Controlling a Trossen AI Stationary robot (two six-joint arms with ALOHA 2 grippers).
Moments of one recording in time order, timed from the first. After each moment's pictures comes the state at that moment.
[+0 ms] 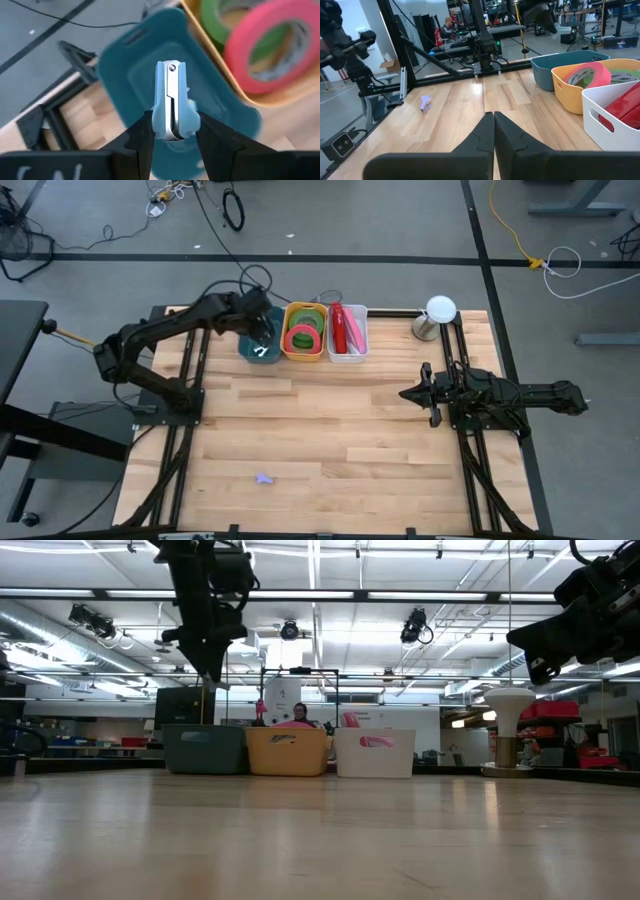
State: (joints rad) left arm 0.56 1.41 1.21 -0.95 -0.36 -0.31; right arm -0.01 0.07 0.02 0.01 -0.04 0.17
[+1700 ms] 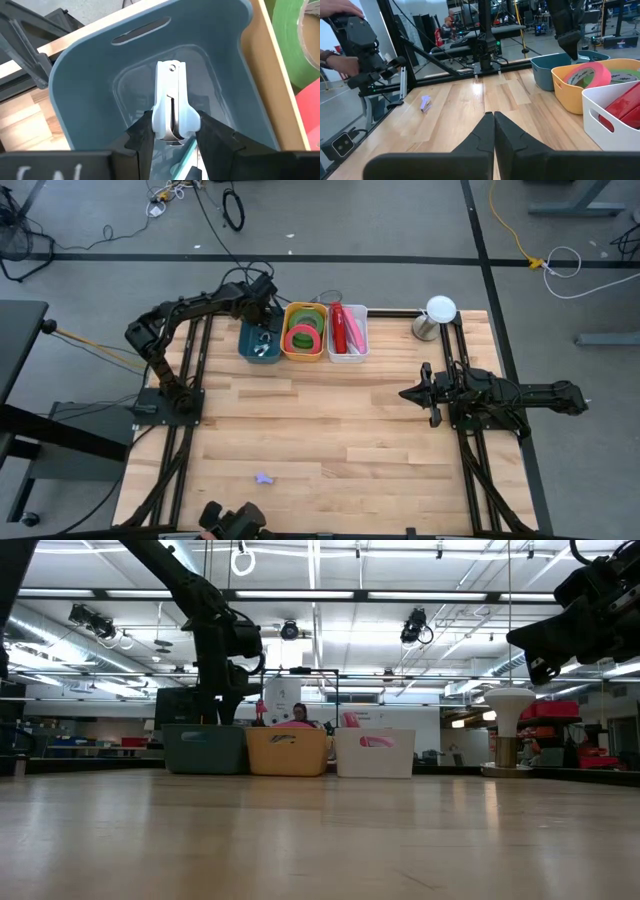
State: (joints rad) left arm 0.80 1.72 1.21 -0.73 -0.16 -0.33; right arm -0.01 0.07 0.02 0.01 -0.04 0.17
